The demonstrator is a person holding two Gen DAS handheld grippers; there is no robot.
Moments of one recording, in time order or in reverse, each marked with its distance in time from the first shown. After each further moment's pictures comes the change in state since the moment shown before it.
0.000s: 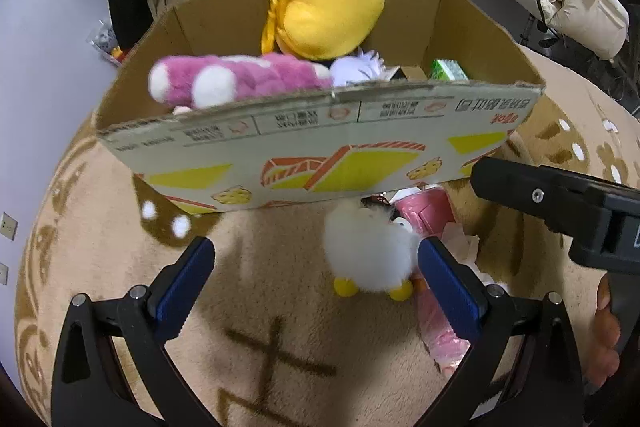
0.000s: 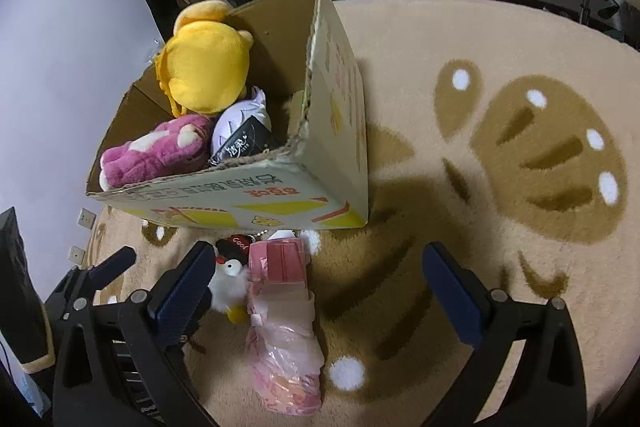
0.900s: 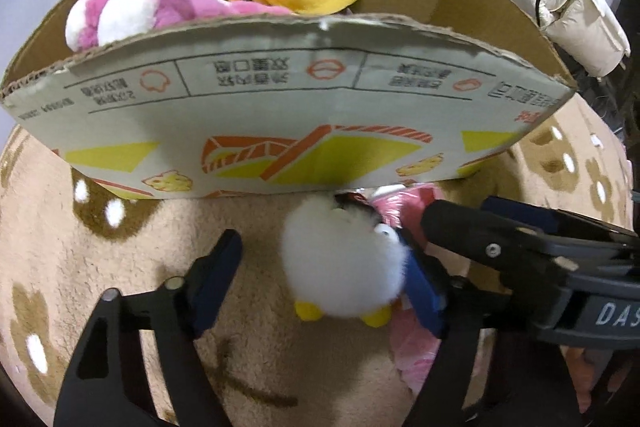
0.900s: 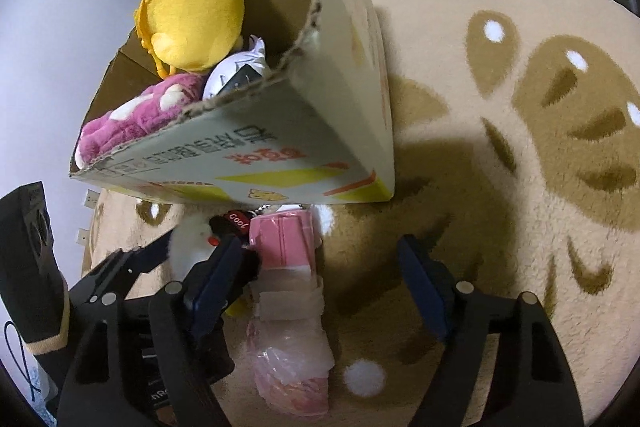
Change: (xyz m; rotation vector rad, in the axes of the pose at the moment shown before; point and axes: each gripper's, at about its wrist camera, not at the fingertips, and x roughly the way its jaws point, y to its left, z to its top) left arm 0.043 0.003 0.008 -0.078 0.084 -0.151; right arm 0.033 0.007 -0.006 0.001 0.121 0.046
